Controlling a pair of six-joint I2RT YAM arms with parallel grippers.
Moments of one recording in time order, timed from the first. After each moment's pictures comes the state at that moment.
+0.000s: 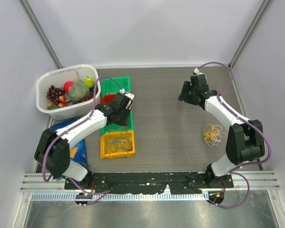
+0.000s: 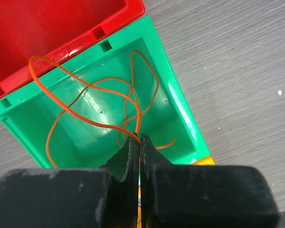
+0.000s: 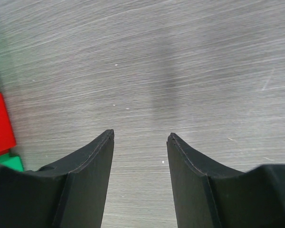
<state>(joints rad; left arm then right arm) -0.62 1.46 1.06 -0.60 -0.13 -0.21 0.23 1.56 1.14 -0.33 0.03 0.46</state>
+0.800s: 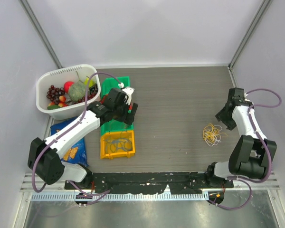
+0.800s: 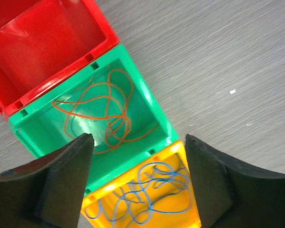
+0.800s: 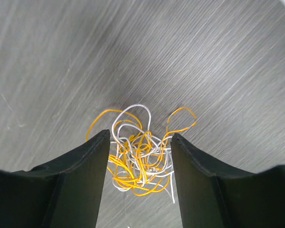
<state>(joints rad) -0.62 1.40 1.11 -0.62 -0.06 -0.16 -0.25 1.36 0.99 -0.76 0.28 0.60</state>
